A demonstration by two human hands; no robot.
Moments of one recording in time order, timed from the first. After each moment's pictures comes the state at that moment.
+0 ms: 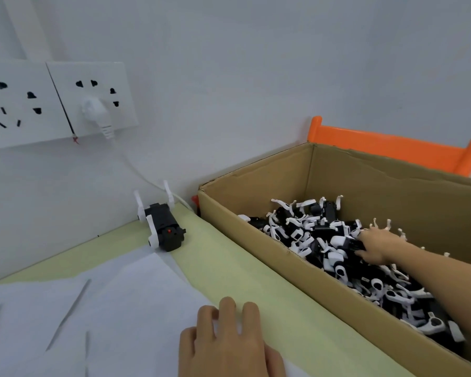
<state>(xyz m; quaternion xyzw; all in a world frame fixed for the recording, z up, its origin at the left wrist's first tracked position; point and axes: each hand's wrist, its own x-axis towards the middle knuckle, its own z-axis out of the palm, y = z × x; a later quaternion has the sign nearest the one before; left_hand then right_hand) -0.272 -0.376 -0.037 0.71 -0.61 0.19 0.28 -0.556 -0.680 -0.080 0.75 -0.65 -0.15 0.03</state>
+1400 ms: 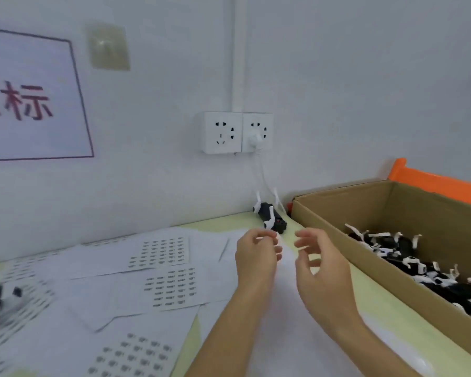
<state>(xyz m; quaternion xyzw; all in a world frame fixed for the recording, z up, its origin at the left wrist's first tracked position) -0.192 -0.316 0.053 0.59 -0.23 -0.37 0.68 -0.293 -0.352 0.022 0.74 -0.36 0.51 -0.25</state>
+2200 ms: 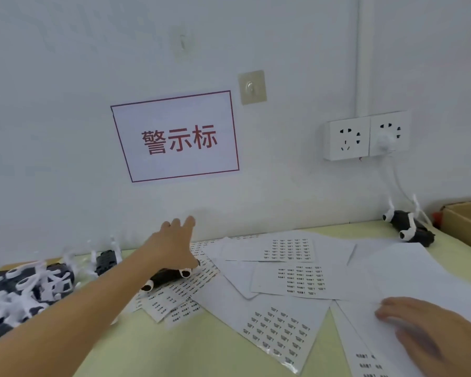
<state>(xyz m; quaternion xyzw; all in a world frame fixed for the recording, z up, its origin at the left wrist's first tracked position) 0.062 -0.082 0.099 0.94 -0.34 0.00 -0.07 -0.287 -0.334 -0.038 0.92 -0.16 0.36 -0.07</state>
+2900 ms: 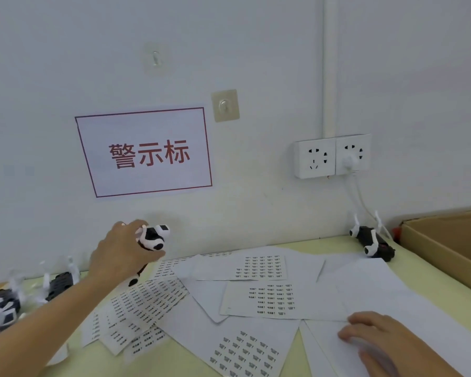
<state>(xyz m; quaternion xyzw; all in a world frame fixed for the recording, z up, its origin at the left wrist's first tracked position) 0.091 -0.077 0.095 0.93 -0.22 0.16 0.24 -0.273 -0.329 -0.008 0.92 -0.10 0.38 0.06</state>
